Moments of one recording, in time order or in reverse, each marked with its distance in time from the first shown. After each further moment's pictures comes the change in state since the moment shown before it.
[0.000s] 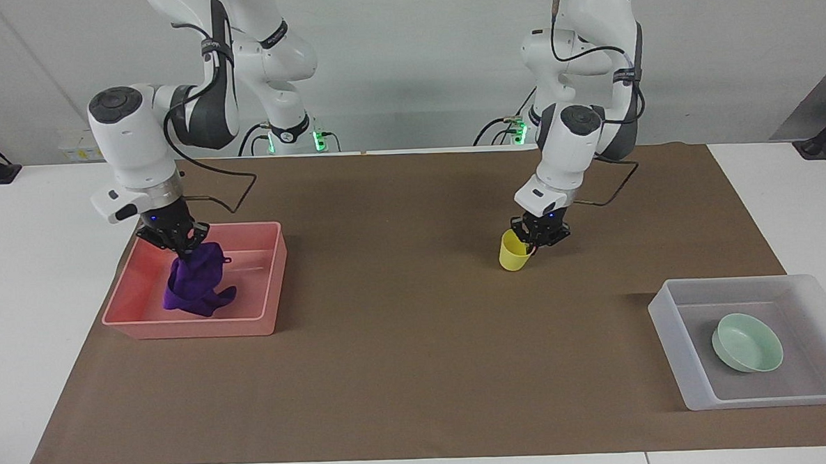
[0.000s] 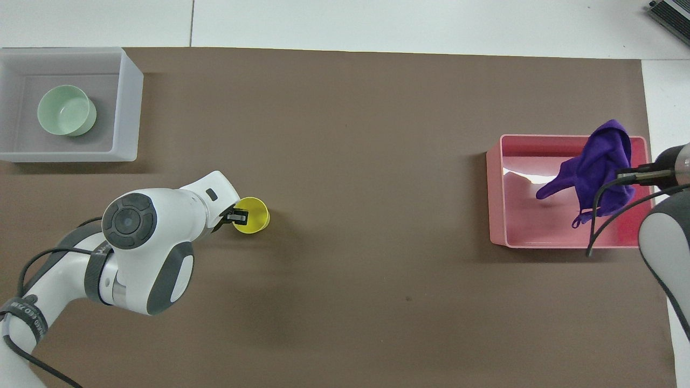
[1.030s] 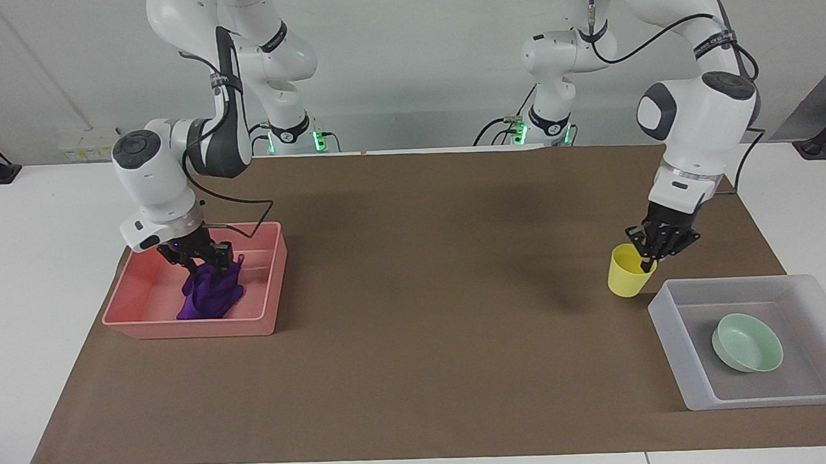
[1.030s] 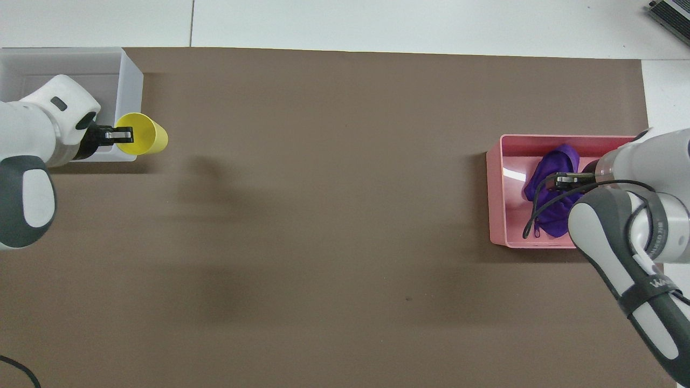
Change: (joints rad) left arm 0.330 0.071 0.035 0.405 0.000 -0.192 0.168; right arm 0.005 0.054 0.027 0.047 0.036 -0.059 0.106
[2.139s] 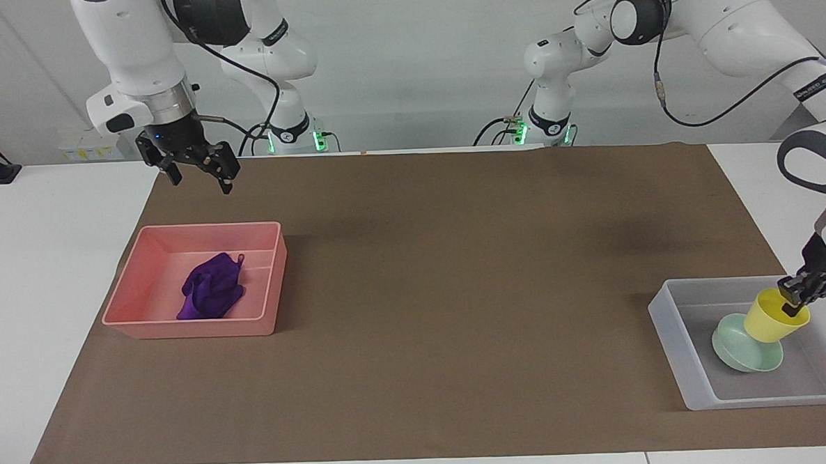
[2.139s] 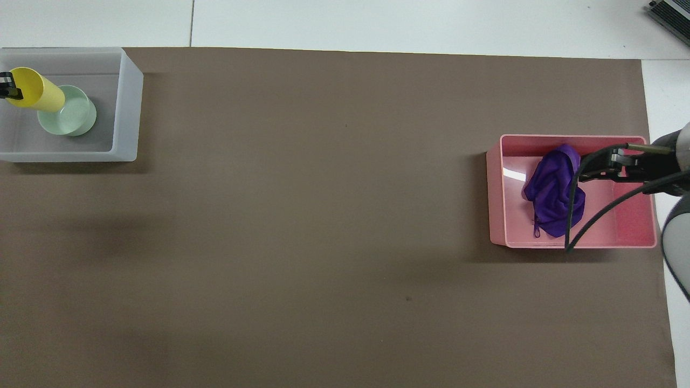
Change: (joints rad) left arm 0.276 0.471 -0.006 0.613 0.000 -0.214 0.080; right arm 0.103 -0.150 0.021 0.389 0.001 -0.575 0.175
